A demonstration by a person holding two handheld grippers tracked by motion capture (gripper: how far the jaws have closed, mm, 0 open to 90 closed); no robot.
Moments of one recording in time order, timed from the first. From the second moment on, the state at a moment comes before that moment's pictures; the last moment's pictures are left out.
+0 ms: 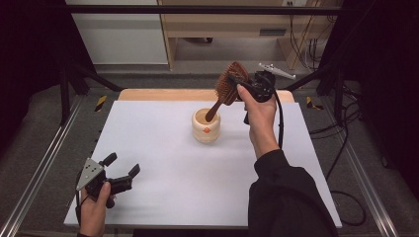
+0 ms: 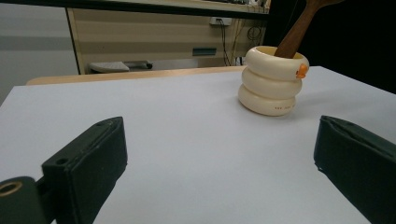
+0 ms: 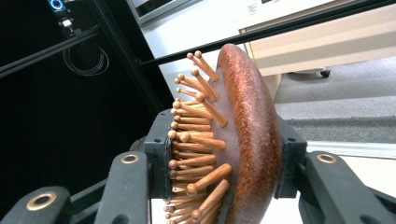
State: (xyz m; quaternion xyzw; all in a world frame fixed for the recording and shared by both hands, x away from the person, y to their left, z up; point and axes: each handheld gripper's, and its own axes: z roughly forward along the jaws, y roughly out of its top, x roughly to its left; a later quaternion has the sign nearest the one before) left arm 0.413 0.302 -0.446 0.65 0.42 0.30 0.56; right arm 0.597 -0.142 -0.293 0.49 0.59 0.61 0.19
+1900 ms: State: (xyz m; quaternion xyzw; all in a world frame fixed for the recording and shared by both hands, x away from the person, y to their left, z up) left arm 0.414 0.303 -0.446 0.65 0.42 0.29 0.56; right arm 0.611 -0.123 -0.338 0.51 0.60 0.59 0.16
